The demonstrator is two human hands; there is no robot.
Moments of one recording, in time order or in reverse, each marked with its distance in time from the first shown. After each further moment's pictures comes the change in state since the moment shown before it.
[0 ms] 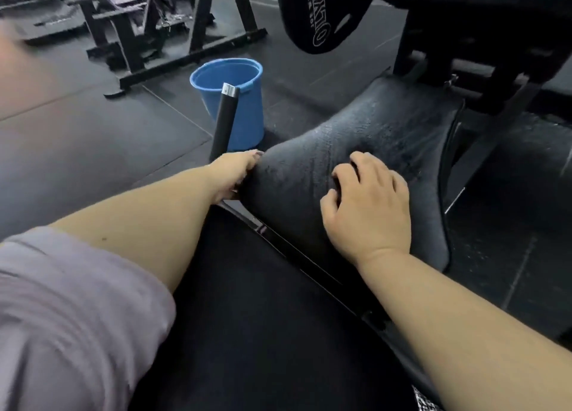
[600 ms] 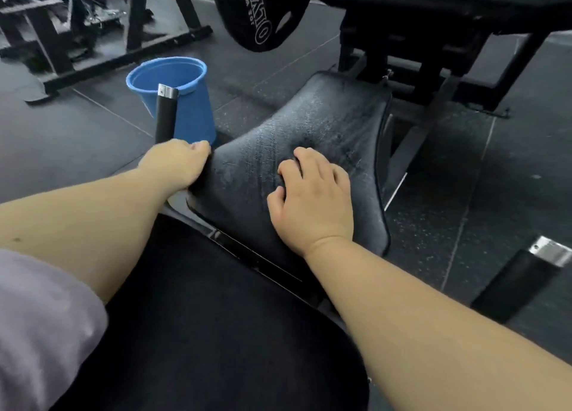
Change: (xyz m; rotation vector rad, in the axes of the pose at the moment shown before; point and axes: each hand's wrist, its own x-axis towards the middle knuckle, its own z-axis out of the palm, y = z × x) left_hand 0.010 0.019 0.001 0.765 0.267 0.220; right_hand 0.004 -0.003 0.003 0.020 0.036 -0.020
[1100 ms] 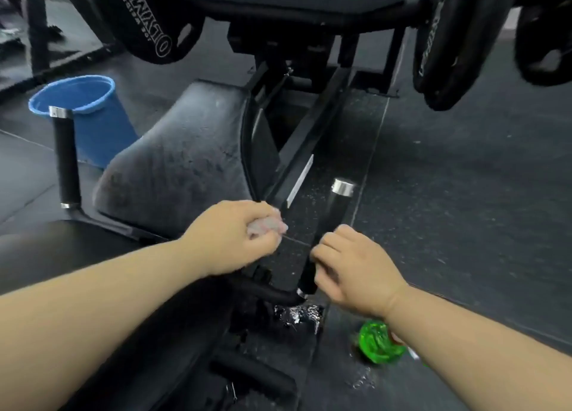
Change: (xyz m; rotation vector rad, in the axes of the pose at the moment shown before) left_hand -0.229 0.146 0.059 -0.104 -0.315 0.825; right_hand -0.171 0.161 -0.160 -0.025 -0.291 -0.240
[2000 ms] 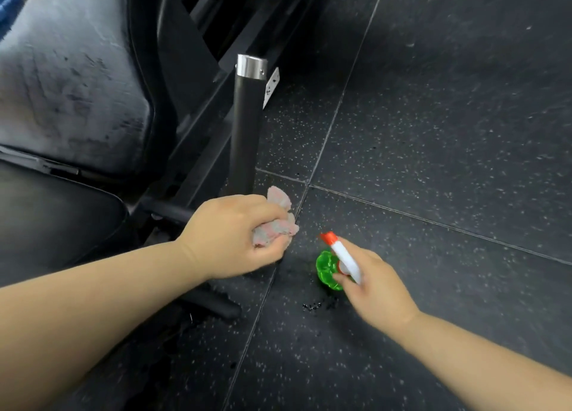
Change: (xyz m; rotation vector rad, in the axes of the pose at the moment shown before) left_hand -0.018 0.044 0.155 0.203 -0.030 0.182; right_hand -0.189 0.037 0.081 0.699 -0.311 0.756
